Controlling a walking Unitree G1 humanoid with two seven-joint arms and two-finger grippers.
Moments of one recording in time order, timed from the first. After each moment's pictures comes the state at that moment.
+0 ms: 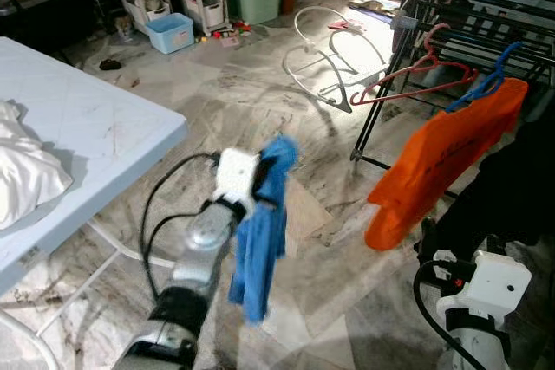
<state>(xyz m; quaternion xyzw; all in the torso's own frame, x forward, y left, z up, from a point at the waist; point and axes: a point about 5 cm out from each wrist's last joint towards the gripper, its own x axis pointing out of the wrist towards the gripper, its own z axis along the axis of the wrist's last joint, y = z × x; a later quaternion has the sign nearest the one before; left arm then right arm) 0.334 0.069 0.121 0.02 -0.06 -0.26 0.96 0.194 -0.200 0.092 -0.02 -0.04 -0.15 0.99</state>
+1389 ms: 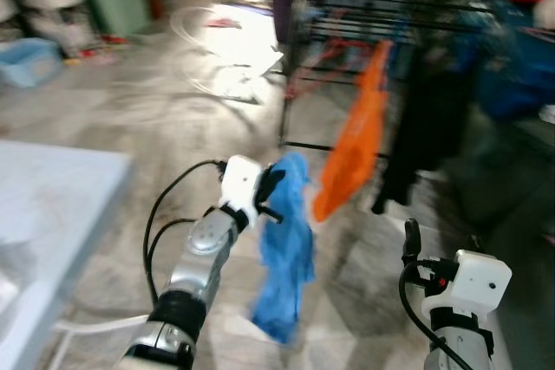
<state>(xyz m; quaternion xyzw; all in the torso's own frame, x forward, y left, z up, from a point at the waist) 0.329 0.074 0.098 0.00 0.00 -0.29 0.96 0.199 -0.187 0.090 0.00 -0.03 -0.14 0.99</state>
